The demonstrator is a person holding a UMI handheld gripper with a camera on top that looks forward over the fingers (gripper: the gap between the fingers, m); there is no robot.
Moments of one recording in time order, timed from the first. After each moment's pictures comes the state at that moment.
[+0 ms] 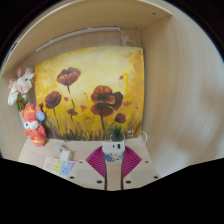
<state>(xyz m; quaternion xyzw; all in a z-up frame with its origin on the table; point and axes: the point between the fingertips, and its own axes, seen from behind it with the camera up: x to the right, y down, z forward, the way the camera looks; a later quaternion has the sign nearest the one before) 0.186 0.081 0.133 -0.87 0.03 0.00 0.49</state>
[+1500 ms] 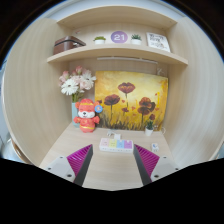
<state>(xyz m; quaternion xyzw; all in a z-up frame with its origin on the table) -0.008 -0.139 0.222 -0.85 -0.06 0.03 0.52</state>
